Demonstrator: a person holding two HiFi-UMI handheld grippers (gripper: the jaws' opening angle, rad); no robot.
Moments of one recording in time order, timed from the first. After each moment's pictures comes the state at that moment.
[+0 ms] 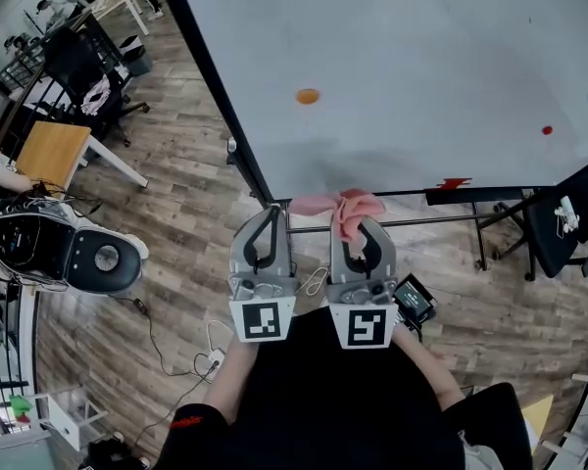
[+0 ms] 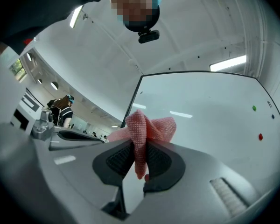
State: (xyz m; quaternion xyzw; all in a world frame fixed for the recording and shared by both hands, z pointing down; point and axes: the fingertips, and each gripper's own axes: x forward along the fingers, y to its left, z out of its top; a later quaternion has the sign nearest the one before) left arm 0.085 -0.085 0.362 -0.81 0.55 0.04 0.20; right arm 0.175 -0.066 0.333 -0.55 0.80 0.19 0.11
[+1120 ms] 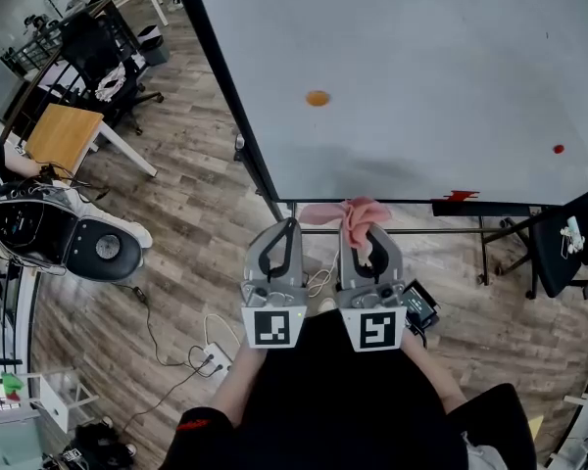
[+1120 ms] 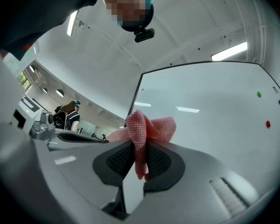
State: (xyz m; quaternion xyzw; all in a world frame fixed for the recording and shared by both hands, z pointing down) left arm 0.105 -0.076 0.382 -0.81 0.56 0.02 0.19; right arm 0.186 -0.071 0.353 -0.51 0.84 0.16 0.11
